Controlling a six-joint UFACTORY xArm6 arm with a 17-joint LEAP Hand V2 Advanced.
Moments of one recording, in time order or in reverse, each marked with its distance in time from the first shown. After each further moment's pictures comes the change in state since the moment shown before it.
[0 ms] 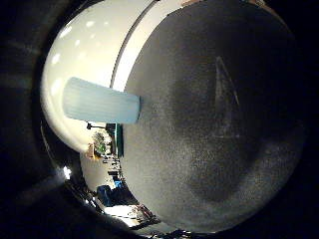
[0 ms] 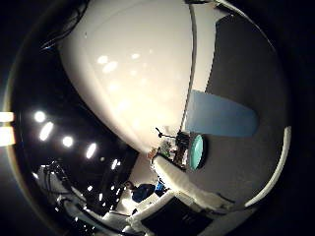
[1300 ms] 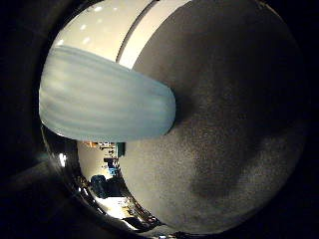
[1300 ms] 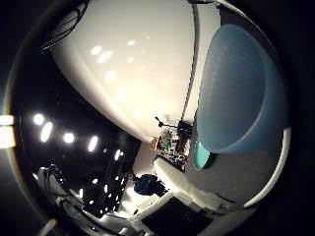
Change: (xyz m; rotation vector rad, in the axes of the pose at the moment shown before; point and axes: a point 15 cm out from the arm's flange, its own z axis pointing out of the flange) arm -0.028 0.002 0.103 -0.142 -0.030 -0.043
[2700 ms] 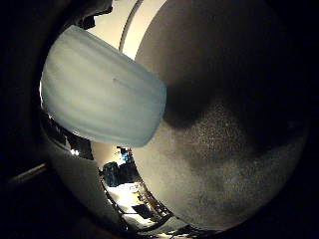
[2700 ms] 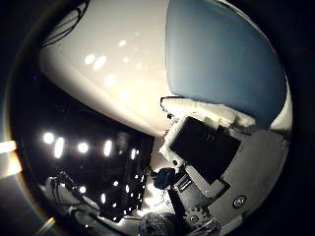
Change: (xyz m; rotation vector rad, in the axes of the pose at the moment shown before) arm -0.031 0.031 0.032 -0.158 -0.132 0.093
